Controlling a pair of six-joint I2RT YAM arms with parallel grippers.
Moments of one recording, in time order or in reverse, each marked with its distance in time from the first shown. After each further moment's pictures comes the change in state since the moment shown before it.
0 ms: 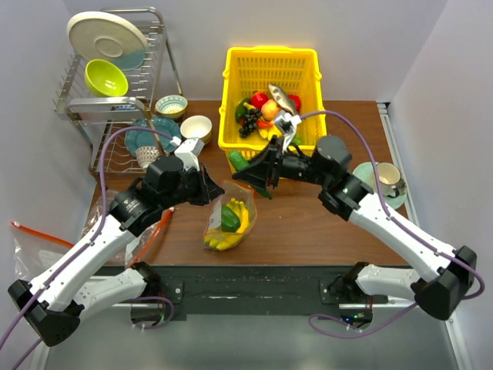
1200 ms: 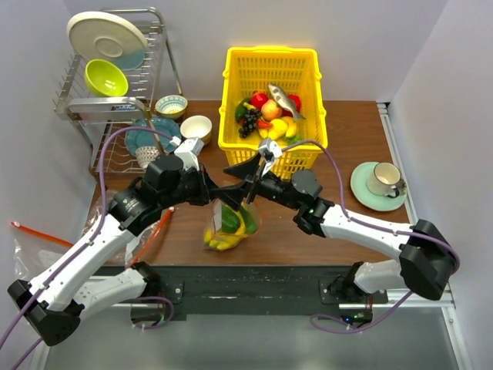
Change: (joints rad) left arm 0.000 0.004 0.016 -0.025 0.010 -0.019; right arm 0.170 0.151 -0.308 0.609 0.306 -0.065
